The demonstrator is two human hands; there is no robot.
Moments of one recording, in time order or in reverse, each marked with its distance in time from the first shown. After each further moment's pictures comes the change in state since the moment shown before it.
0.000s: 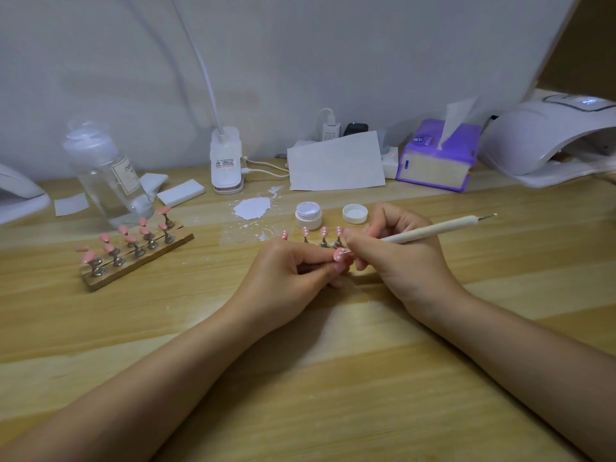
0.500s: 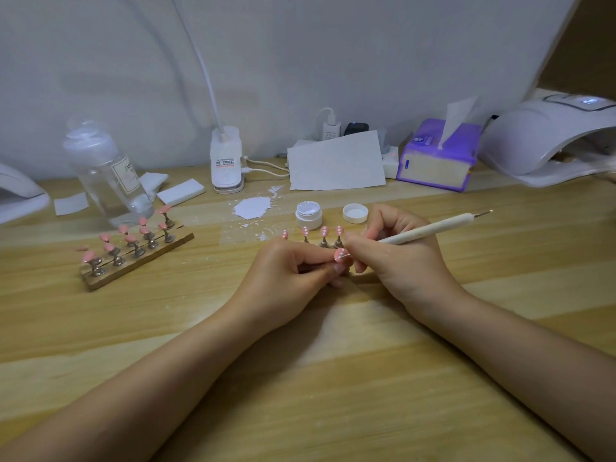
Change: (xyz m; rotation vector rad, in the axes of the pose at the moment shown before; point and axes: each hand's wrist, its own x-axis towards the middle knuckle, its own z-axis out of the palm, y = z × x) left_hand 0.001 0.001 0.000 0.010 -0.005 0.011; right_hand 0.001 0.002 0.000 -0.075 -0.004 0.004
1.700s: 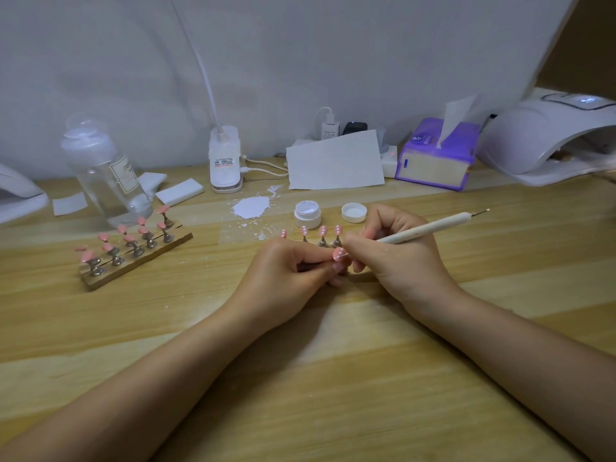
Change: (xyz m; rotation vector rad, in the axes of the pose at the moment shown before) left_hand 0.001 -0.003 0.000 0.002 0.005 -0.013; right_hand 0.000 0.000 0.001 -0.030 0.038 -0.003
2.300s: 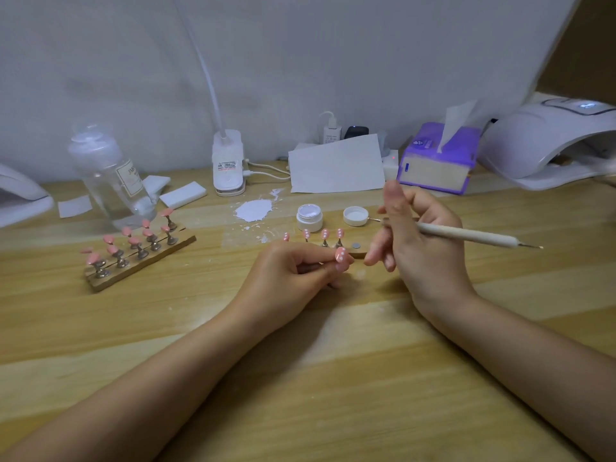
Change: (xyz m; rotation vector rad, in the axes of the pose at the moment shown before) left_hand -0.001 0.000 0.002 -0.121 0.058 -0.068; right_hand 0.000 -0.016 -0.004 0.084 0.159 0.012
